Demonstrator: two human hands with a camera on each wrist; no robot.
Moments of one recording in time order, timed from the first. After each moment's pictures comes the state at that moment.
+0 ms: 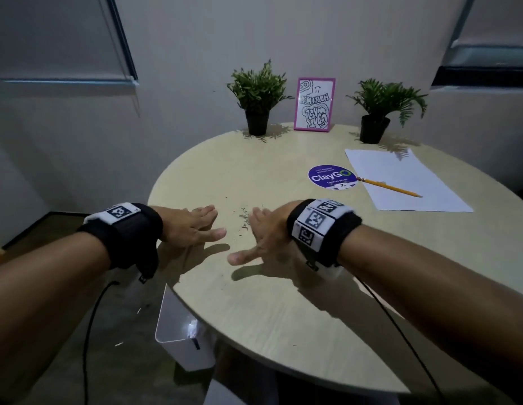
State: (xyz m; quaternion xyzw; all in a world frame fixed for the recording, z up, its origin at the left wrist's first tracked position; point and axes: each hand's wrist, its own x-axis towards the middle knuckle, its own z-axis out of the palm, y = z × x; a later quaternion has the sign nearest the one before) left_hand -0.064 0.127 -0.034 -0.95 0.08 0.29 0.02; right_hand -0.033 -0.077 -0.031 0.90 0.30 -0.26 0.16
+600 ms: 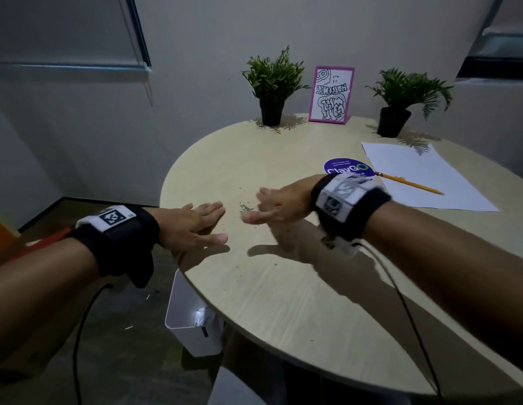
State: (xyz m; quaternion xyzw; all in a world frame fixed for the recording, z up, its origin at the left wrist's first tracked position) left_hand -0.088 0.149 -0.045 -0.96 0.12 0.27 0.01; right_hand -0.019 -0.074 -0.002 0.91 0.32 -0.26 0.09
